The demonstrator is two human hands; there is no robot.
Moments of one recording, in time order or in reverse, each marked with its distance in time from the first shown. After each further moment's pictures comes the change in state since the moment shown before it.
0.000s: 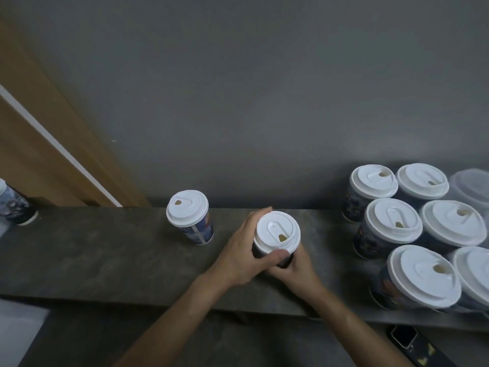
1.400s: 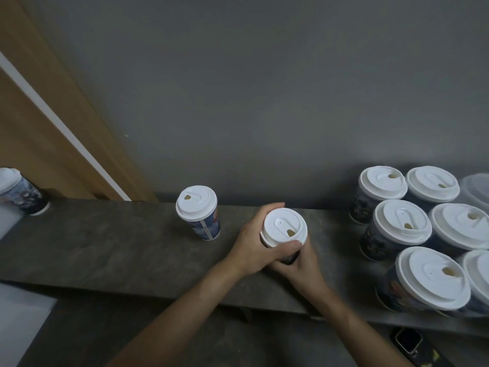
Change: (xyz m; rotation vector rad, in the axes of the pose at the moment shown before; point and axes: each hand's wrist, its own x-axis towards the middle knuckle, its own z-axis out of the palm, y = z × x) left_hand 0.008 0.007 0.007 -0.216 0.099 -0.077; right_hand 0.001 -0.001 0.005 -0.020 0.076 -0.064
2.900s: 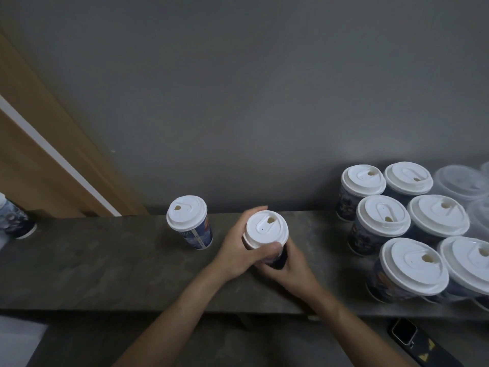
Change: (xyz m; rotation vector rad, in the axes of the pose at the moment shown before) left_hand -0.001 -0.001 -0.014 -0.062 -0.042 0.019; right_hand -0.003 0.000 0.001 -0.036 -0.078 -0.021
